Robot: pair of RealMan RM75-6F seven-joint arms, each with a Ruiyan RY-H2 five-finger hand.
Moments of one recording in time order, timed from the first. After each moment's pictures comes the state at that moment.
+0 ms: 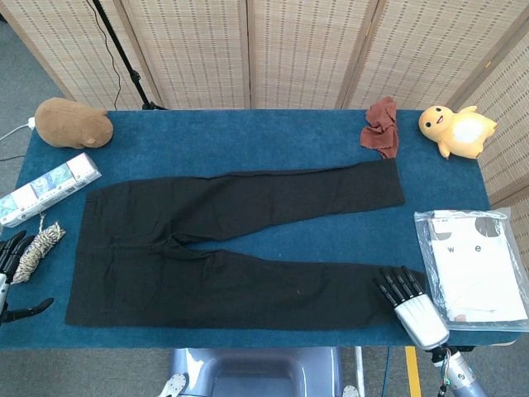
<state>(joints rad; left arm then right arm) -0.06 -1.03 0.01 -1.60 1.56 1.49 -0.27 0.14 -1.67 -0.15 -0.69 -1.82 1.60 -0.02</state>
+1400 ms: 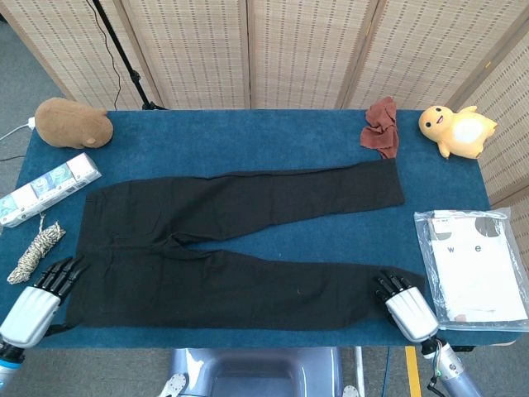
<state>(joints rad) -0.09 -1.40 0.11 -0.97 1.84 1.62 -0.33 0.18 -1.71 -0.14 -0.67 -1.81 1.62 0.11</state>
